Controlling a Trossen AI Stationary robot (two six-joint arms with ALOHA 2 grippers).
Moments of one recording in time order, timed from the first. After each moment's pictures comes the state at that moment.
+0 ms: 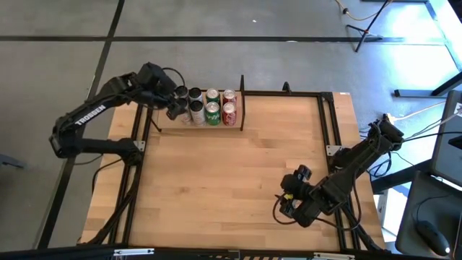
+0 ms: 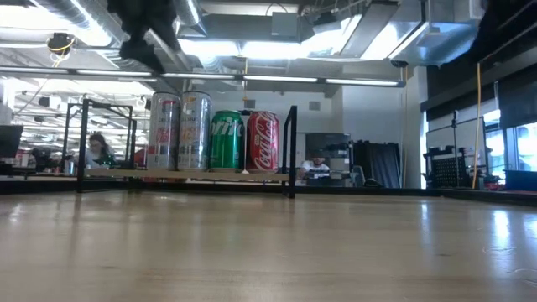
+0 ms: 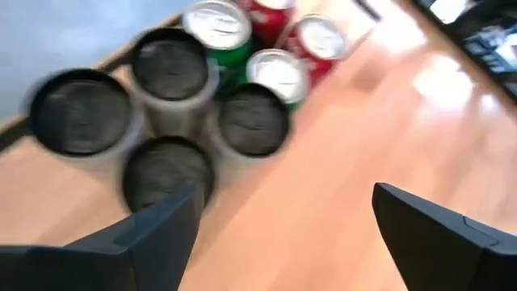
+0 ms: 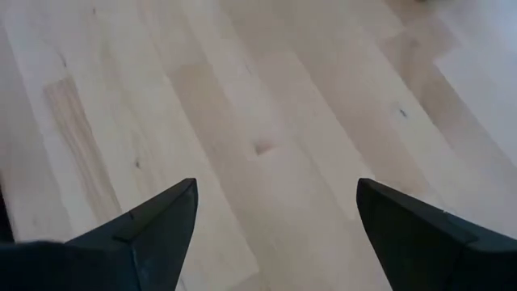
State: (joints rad) left arm 0.68 1.08 1.22 -1.01 0.19 -0.22; right arm 0.74 1.51 1.23 -1.03 0.55 1.15
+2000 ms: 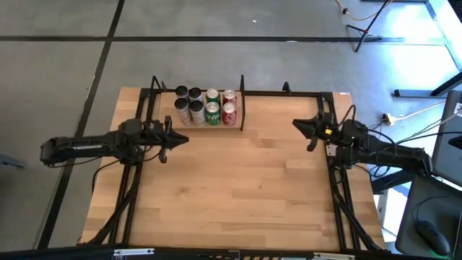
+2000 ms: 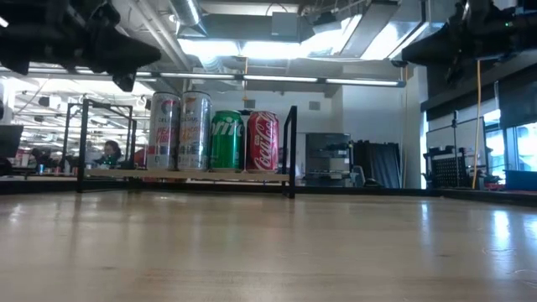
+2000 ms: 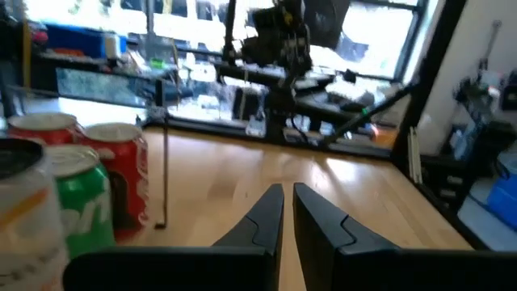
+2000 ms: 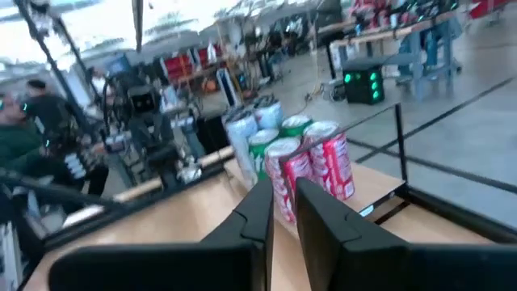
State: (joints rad) left arm 0.23 0.39 0.17 0.20 0.17 -0.14; right arm -0.20 0.30 0.30 0.00 0.15 0.29
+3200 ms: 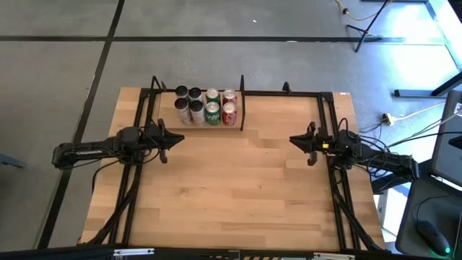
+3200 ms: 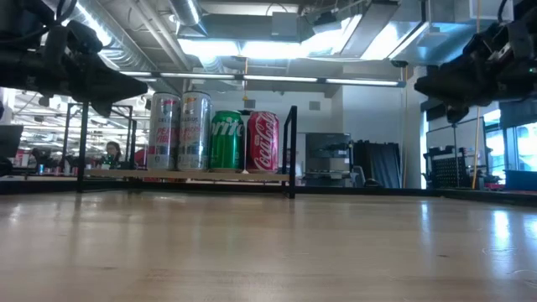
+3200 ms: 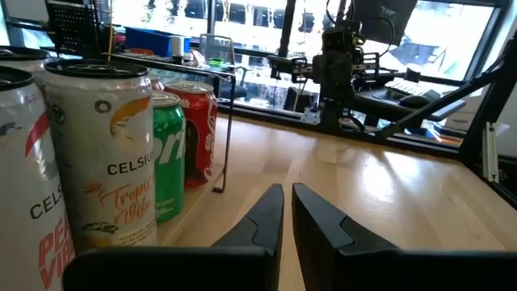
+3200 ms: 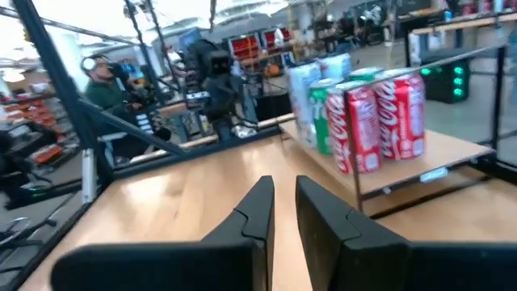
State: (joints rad) left arm 0.16 0.07 0.01 0.02 -0.09 -0.15; right arm -0.20 0.00 0.01 0.03 -0.08 0.23
